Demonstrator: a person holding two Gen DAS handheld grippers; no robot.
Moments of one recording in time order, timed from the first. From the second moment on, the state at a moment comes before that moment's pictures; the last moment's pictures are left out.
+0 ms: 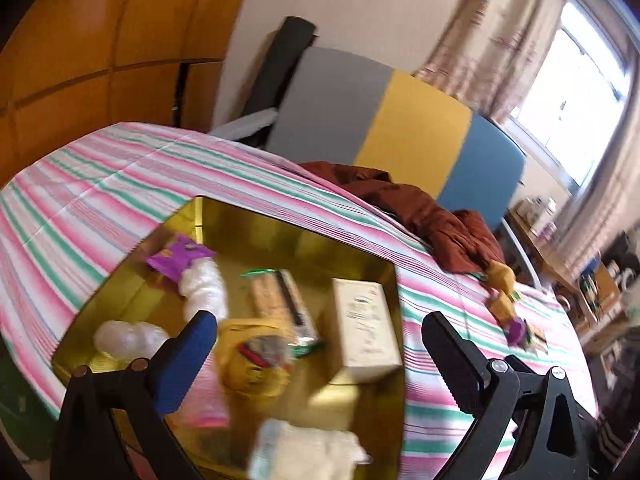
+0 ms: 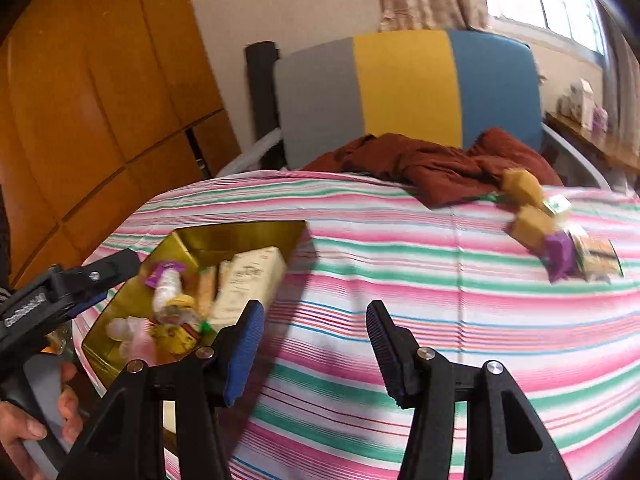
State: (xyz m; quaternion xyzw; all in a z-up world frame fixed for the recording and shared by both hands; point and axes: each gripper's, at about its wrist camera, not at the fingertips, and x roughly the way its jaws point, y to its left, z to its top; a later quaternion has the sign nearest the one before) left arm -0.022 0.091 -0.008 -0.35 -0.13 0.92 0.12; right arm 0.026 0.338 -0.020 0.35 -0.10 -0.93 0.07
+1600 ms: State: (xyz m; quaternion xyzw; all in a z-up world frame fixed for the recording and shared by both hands) left arm -0.017 0.300 -0.069 -0.45 -0.02 0.86 0.26; right arm -0.030 0.687 -0.085 0.48 -0.22 -0.85 0.05
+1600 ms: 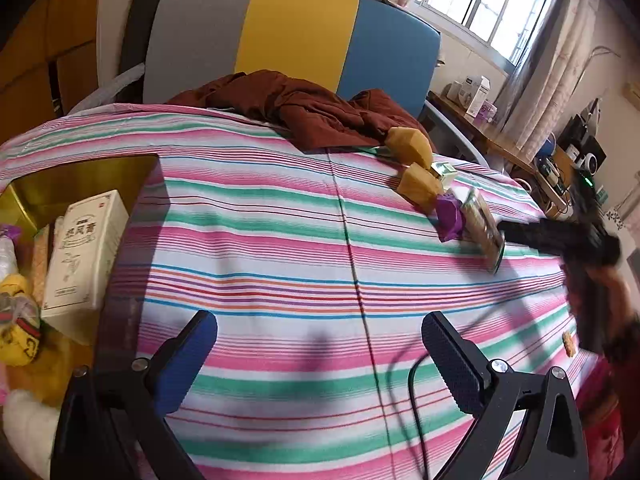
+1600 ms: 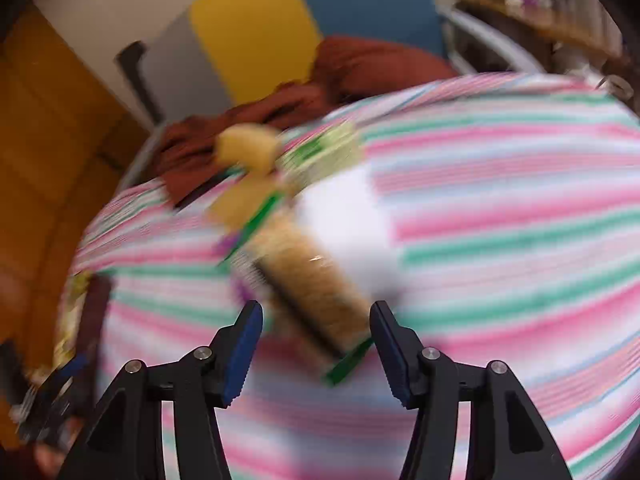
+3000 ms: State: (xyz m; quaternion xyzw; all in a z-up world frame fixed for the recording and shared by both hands) left arm -0.047 0.385 -0.072 -0.45 0.05 0.84 0.31; right arm -0.031 0.670 -0.110 0.45 -0.12 -0.89 -0.04
